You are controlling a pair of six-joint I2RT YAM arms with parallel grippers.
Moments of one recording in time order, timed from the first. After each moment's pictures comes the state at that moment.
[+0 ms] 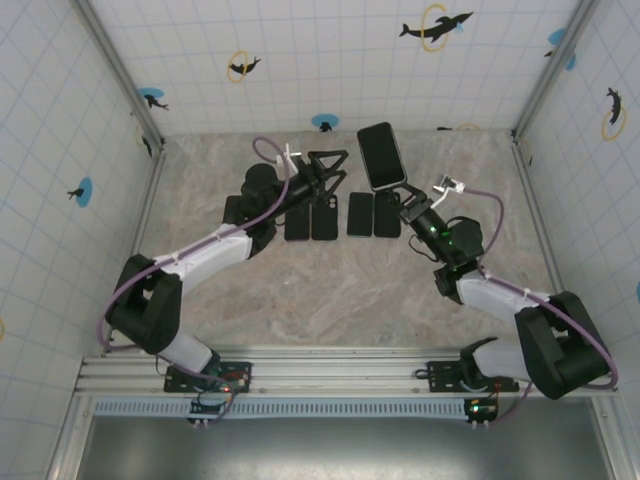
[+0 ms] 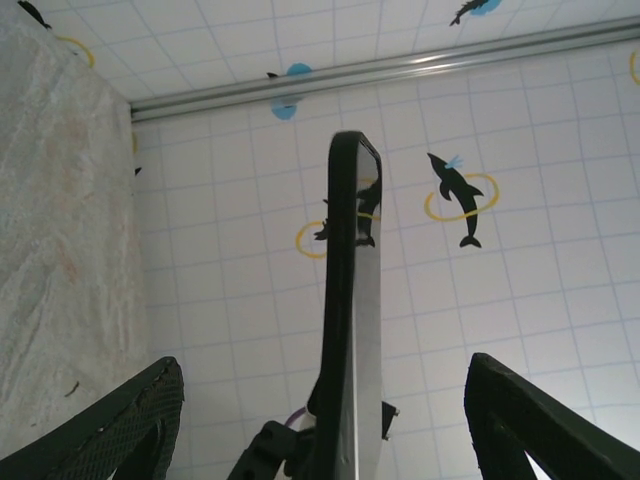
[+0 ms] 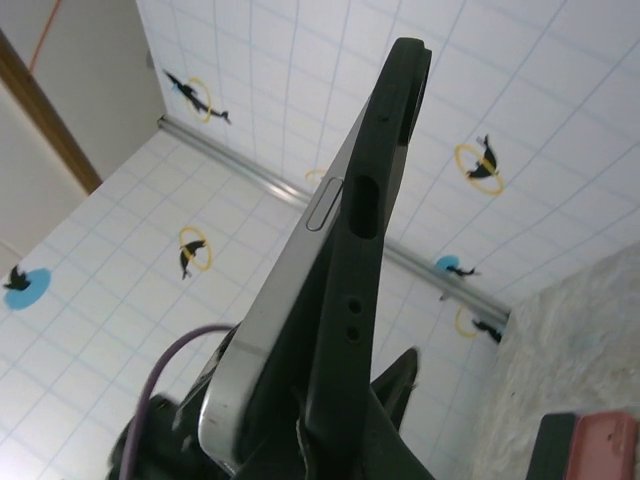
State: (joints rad) left arm -0.61 1.53 0.98 0.62 0.45 -1.44; right arm 0.45 1.27 0.46 1.17 -0.24 1.21
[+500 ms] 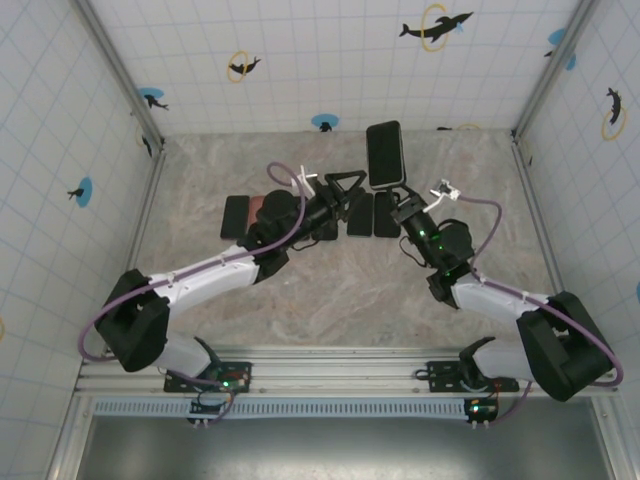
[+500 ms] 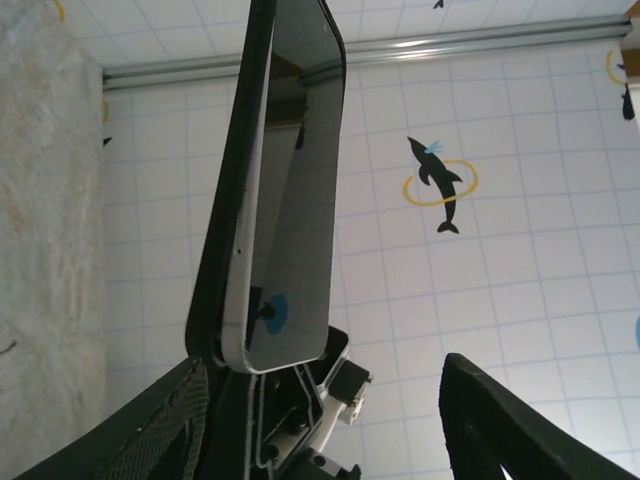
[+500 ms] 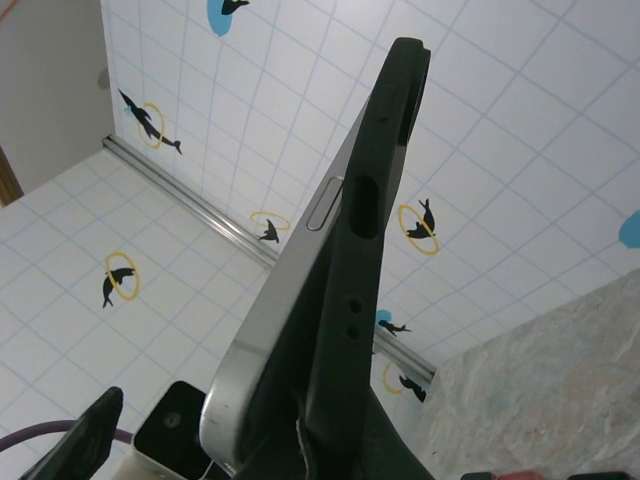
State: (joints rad) left arm -0.83 1.45 0.92 0.64 0.19 -1.50; right arm 0.55 1.27 0.46 1.13 -0.01 1.00
